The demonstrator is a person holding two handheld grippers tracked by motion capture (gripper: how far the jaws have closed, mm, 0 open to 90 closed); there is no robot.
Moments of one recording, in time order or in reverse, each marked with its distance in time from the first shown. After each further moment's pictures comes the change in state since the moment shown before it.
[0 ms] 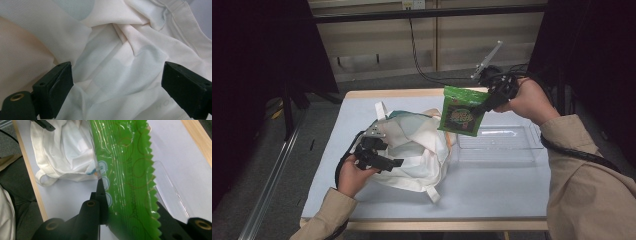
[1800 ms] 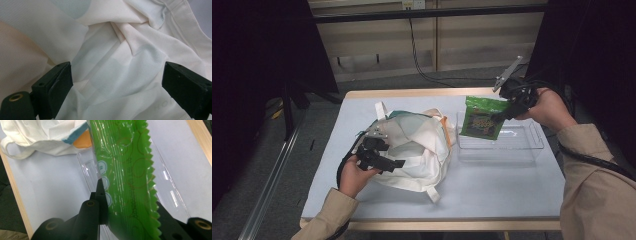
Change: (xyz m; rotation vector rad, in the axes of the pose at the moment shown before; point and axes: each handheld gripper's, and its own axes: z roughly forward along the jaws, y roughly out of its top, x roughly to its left) left arm -0.002 0.000 0.003 0.021 0.006 0.001; right arm -0.026 -0.057 0.011 0.040 -0.060 -0.026
